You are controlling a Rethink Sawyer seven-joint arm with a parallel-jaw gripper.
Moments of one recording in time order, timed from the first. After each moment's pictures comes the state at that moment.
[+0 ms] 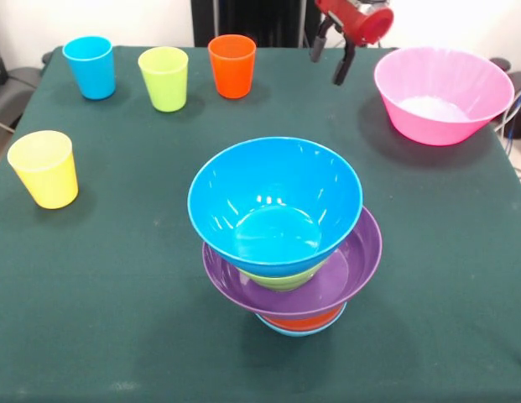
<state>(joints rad) 0.16 -0.61 -0.29 1.76 0.01 0.45 2.79</state>
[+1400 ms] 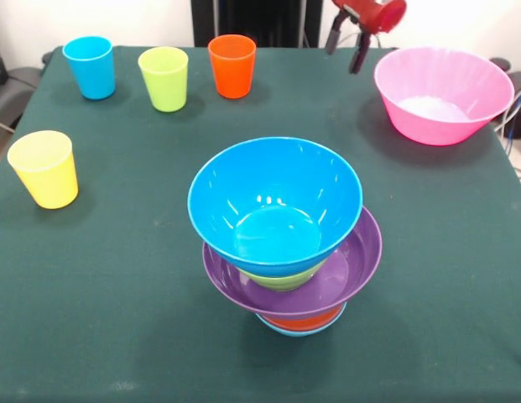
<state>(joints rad) 0.19 -0.65 -0.26 1.92 0.01 0.30 2.79</state>
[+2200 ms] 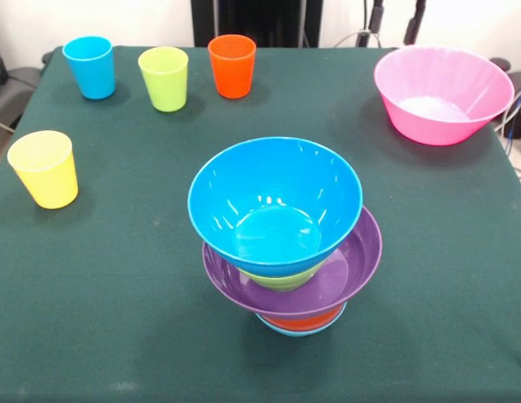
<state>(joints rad) 0.12 -0.84 -0.06 1.97 -0.23 0.30 2.76</state>
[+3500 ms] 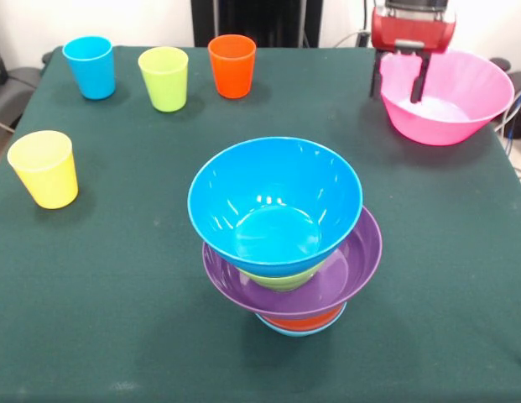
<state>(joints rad) 0.10 -0.65 0.04 1.78 -0.67 0.17 2.72</state>
